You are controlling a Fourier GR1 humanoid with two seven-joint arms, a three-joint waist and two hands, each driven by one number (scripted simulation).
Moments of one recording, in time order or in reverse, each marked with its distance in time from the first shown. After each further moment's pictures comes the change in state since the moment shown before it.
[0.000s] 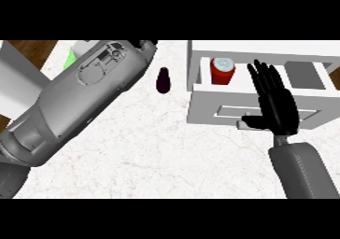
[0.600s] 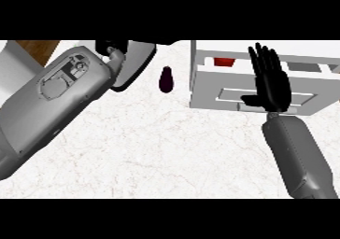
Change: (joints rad) left arm 0.140 0.142 0.008 -0.208 -0.028 -0.025 0.074; right arm -0.251 -0.002 -0.104 0.395 0.082 -0.231 -0.012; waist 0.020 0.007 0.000
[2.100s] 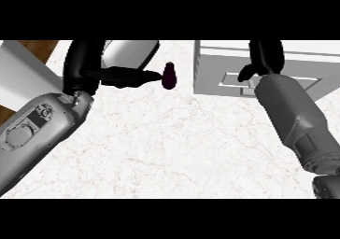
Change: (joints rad) left arm 0.332 0.135 0.031 -0.334 -0.079 -0.033 -0.003; right arm -0.481 -0.054 -0.171 0.637 -0.009 -0.148 -0.050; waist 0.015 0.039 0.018
